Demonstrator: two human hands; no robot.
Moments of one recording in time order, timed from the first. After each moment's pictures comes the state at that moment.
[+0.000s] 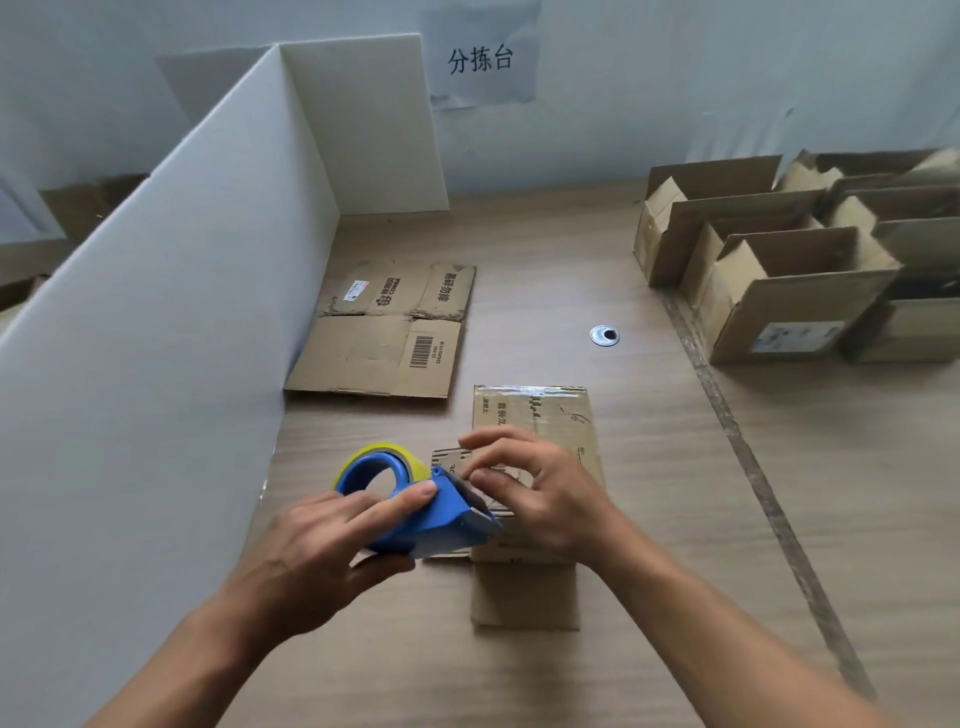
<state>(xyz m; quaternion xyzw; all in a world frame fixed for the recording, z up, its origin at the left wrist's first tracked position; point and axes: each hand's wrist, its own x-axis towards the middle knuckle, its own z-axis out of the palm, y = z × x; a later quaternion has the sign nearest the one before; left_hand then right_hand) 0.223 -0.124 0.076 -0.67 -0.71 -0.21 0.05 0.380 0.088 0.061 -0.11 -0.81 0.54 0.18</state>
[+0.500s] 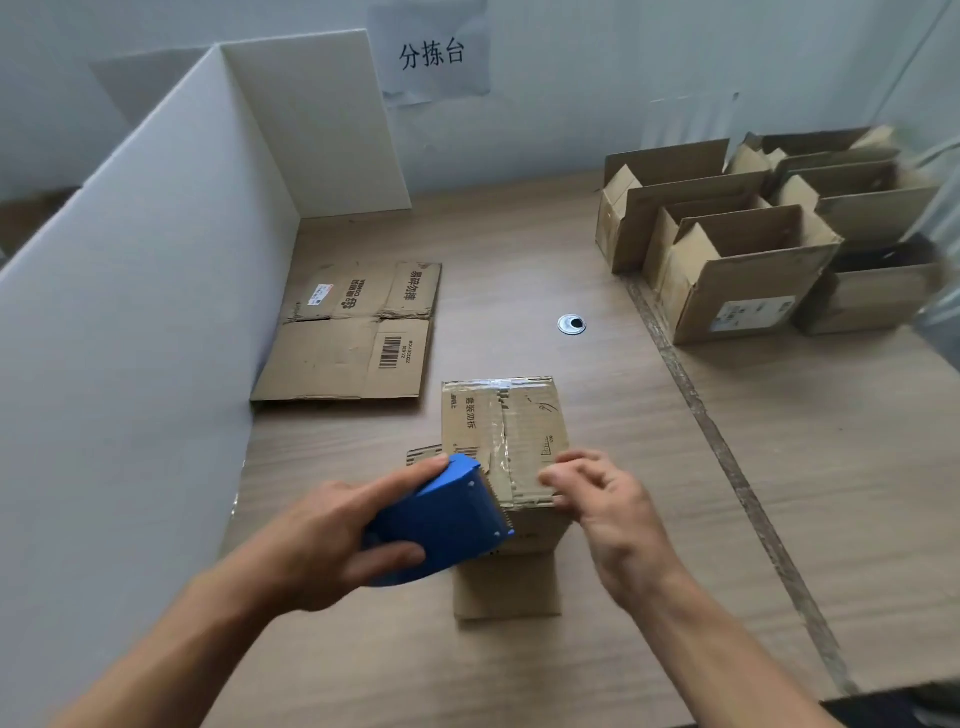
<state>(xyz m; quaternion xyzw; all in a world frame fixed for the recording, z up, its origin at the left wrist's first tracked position) 0.225 -0.091 0.086 -0.63 -0.73 -0.16 -0.19 0.441 0.092 0.039 -0.39 -0.51 0.71 0.28</state>
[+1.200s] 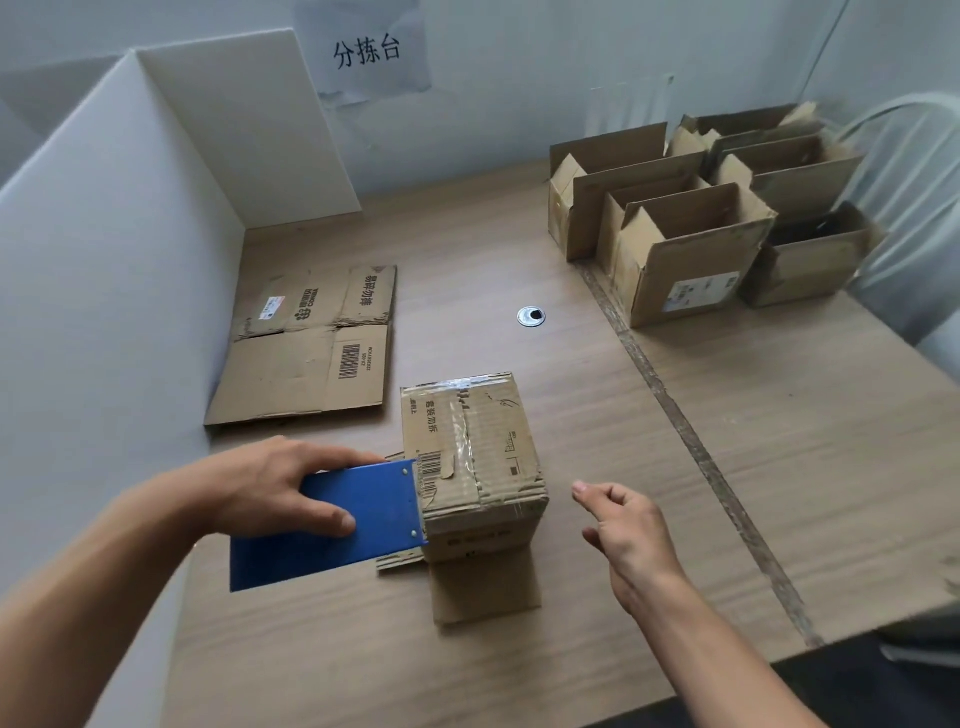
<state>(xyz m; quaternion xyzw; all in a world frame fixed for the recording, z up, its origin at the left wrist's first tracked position) 0.175 -0.038 0.133 -0.55 -0.74 0.00 -0.38 0.472 0.106 -0.013 -0.56 -0.40 0.66 0.28</state>
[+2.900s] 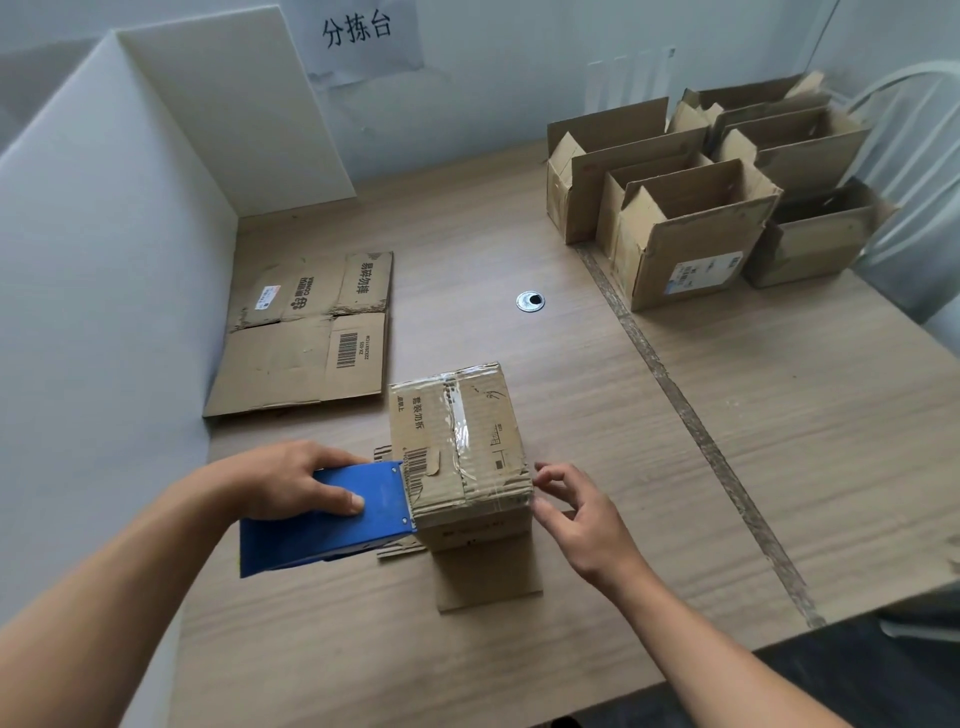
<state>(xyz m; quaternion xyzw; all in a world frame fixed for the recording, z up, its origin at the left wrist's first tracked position) 0.167 -0.027 0.095 -0.47 -0.79 0.07 -0.39 0.468 0.099 -0.050 -0.39 -0.68 0.57 0.24</state>
